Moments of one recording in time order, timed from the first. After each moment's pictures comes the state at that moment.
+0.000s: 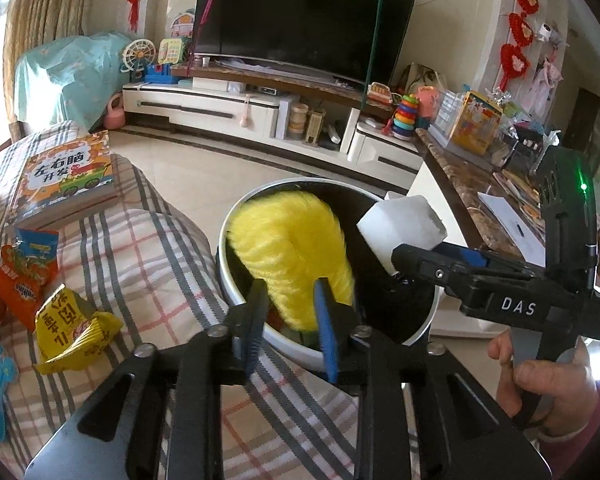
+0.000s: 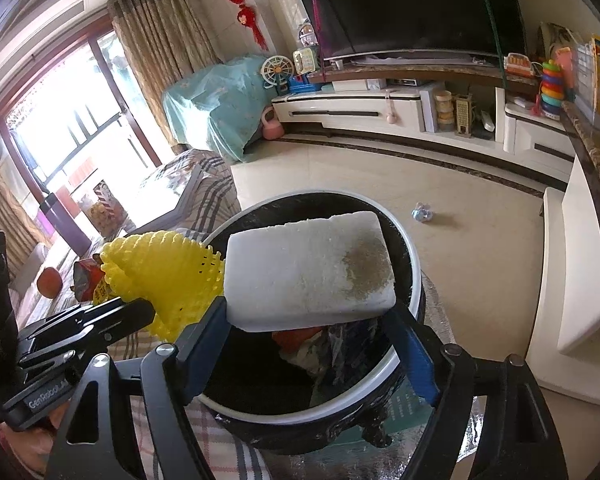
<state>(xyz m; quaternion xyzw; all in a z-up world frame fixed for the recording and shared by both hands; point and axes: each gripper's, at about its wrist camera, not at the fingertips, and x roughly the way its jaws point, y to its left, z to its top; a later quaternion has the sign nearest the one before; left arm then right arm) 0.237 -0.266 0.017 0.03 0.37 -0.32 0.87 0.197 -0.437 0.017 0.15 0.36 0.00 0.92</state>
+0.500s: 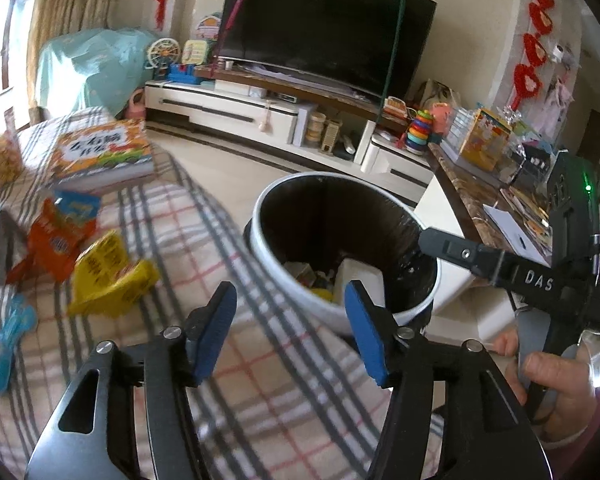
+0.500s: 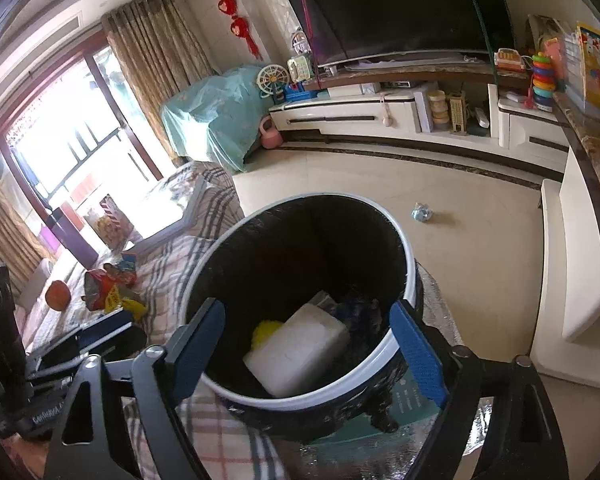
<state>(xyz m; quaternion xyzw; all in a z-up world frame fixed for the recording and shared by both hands) 0.208 -0.224 0.013 -0.01 0.37 -0.29 0.89 0.177 -0.434 0.026 0.18 0.34 0.00 0.92</state>
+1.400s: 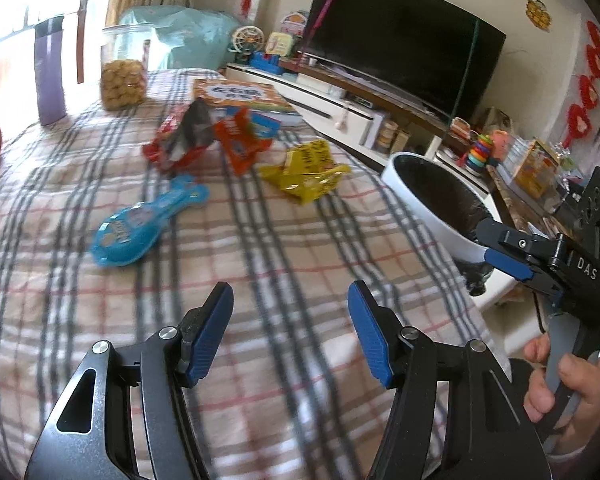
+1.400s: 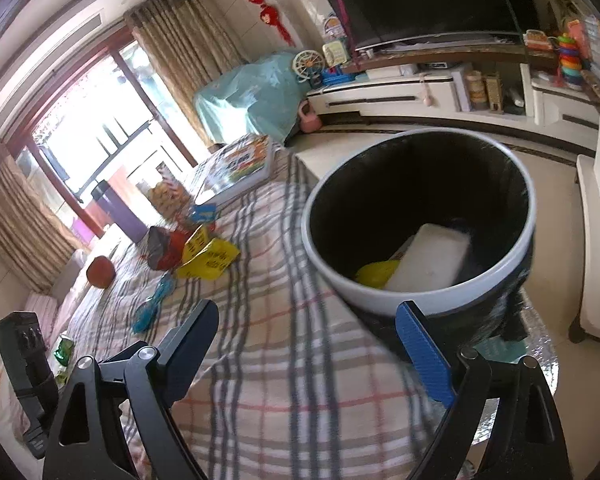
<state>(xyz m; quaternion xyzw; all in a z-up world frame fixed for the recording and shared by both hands) 0.161 -0.088 -0.015 -0.05 0.38 -0.17 0.91 0.154 -0.336 0.012 0.20 0.36 0.07 0.91</state>
